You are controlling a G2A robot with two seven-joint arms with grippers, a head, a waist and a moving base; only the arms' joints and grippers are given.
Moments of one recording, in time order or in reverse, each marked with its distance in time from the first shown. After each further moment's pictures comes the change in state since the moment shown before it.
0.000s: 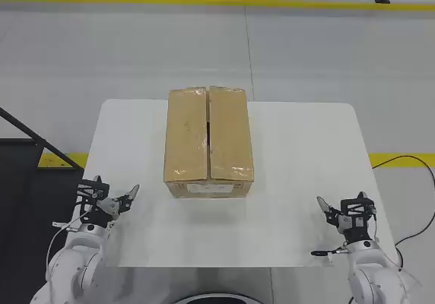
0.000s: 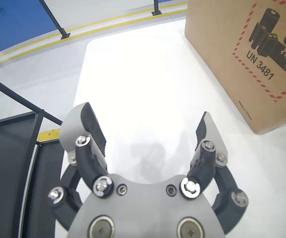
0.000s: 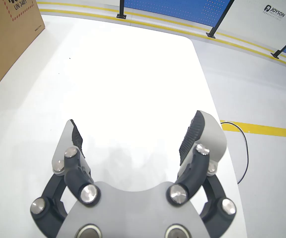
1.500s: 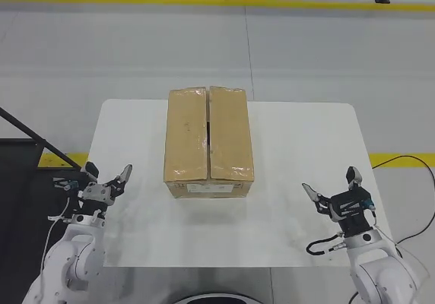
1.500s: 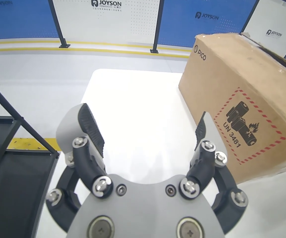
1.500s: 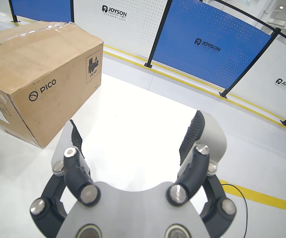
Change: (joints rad) left arm -0.065 -0.024 -0.011 -0.010 -0.249 -0.015 0.125; right arm 0.008 0.006 0.000 -0.245 -0.119 -0.153 -0.026
